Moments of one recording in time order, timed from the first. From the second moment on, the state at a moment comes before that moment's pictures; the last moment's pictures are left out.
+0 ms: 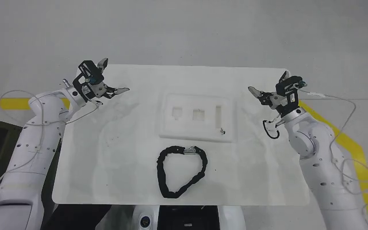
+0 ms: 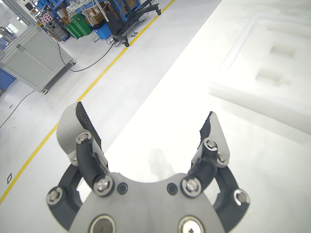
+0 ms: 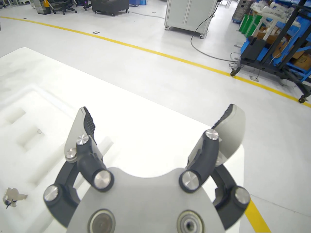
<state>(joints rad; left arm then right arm) 0.81 -0.90 -1.25 -1.12 1.58 -0.75 0.44 -1.13 -1.05 1.40 -1.51 -1.12 -0.38 0.06</state>
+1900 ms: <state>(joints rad) 0.81 -0.90 -1.25 -1.12 1.58 -0.75 0.44 -1.22 -1.05 1.31 -1.94 -0.75 -0.24 0.89</state>
